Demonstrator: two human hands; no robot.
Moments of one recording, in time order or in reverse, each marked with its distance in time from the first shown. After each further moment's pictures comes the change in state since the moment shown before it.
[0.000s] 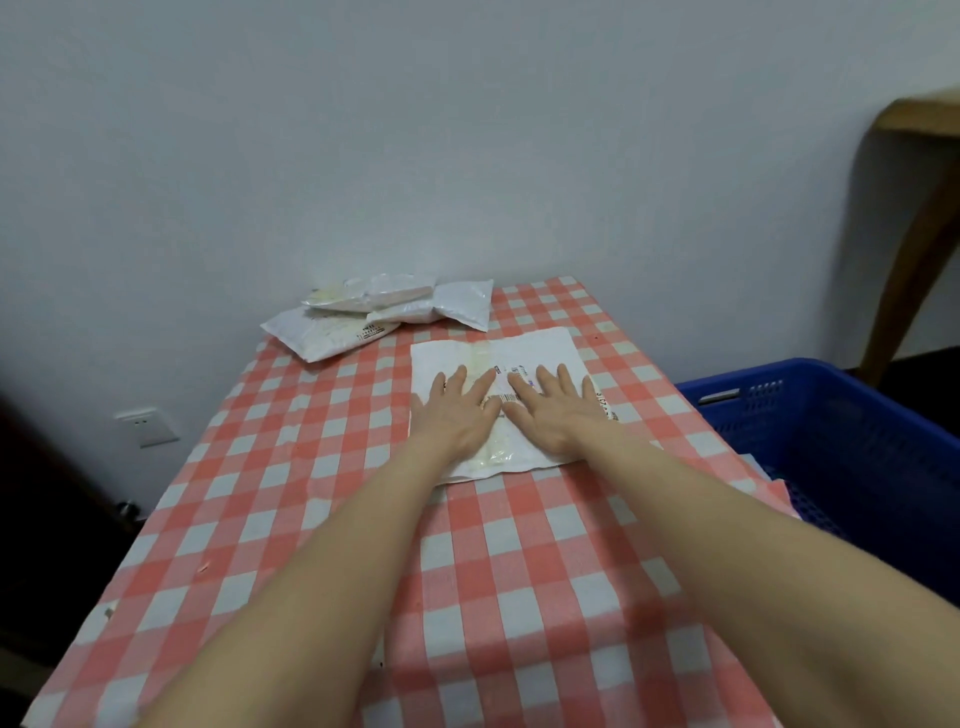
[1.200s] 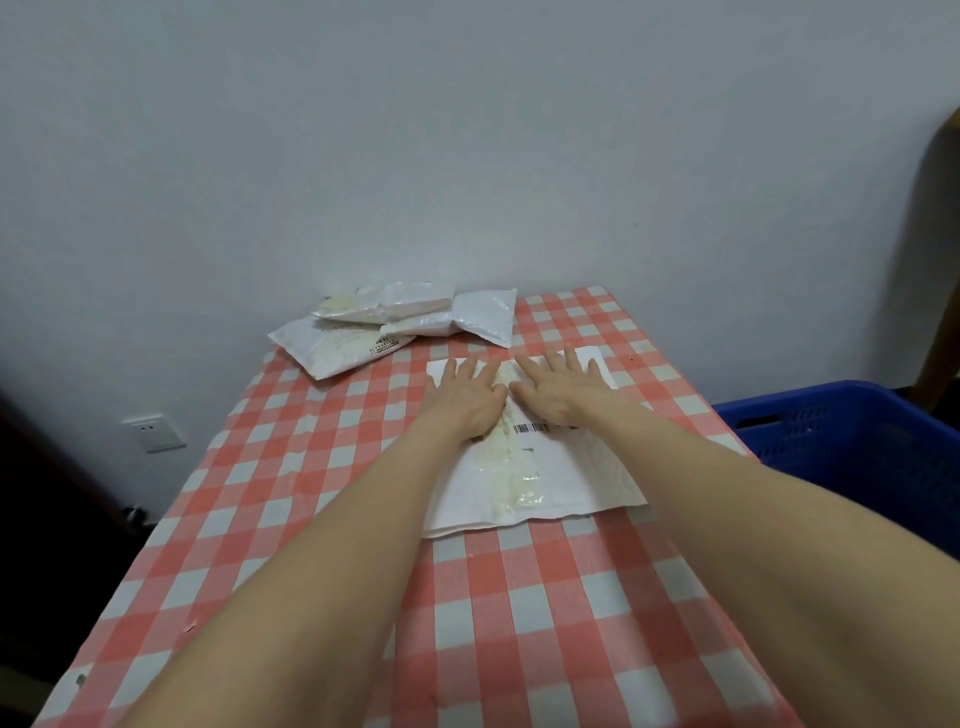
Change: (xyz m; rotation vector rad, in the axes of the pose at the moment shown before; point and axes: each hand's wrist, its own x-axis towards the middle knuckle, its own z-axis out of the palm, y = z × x) left_hand 0.067 -0.014 -0.026 0.037 -0.028 -0.018; right_hand 0.076 -0.012 -0.035 0.019 -0.023 -0.003
